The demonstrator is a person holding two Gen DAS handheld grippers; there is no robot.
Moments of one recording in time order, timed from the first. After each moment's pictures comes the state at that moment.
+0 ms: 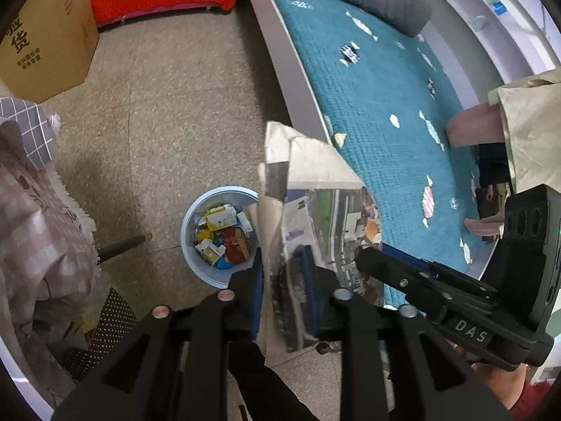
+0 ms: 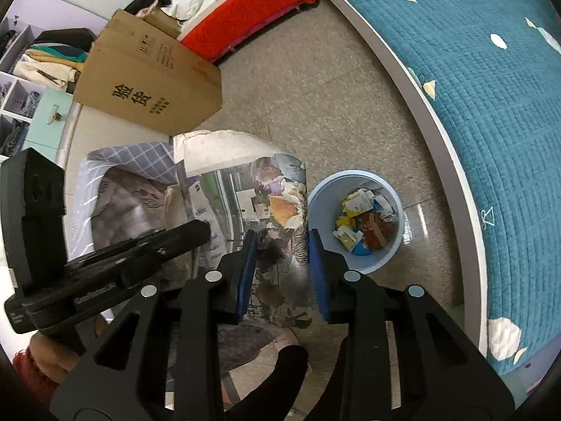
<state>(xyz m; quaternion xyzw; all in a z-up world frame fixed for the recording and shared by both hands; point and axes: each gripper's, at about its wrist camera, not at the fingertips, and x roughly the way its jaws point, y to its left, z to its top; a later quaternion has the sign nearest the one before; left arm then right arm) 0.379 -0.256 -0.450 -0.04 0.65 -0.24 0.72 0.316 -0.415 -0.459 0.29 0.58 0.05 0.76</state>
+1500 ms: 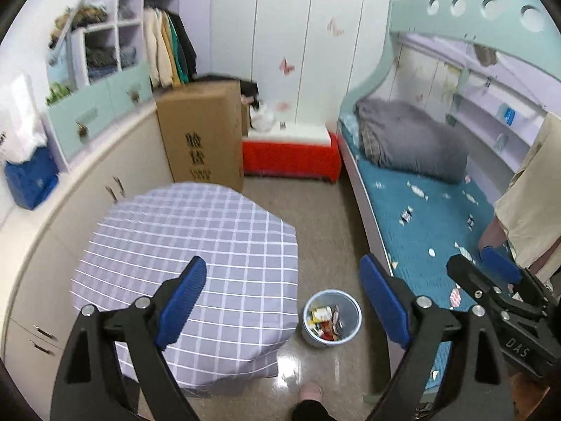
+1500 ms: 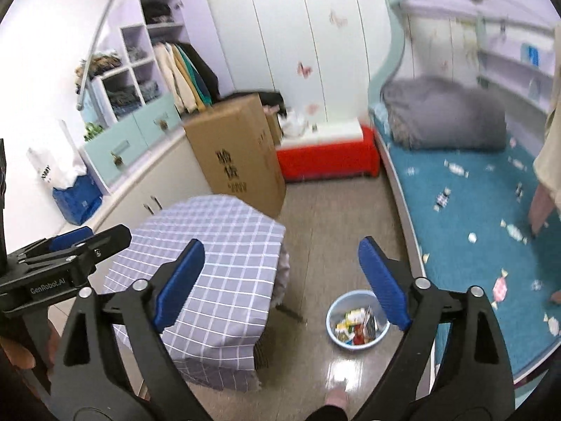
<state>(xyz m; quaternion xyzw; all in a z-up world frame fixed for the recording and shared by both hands) 0.089 -0.061 -0.068 -0.02 0.35 -0.02 0.94 0.080 -0.259 -0.105 0.09 0.29 0.11 0.95</state>
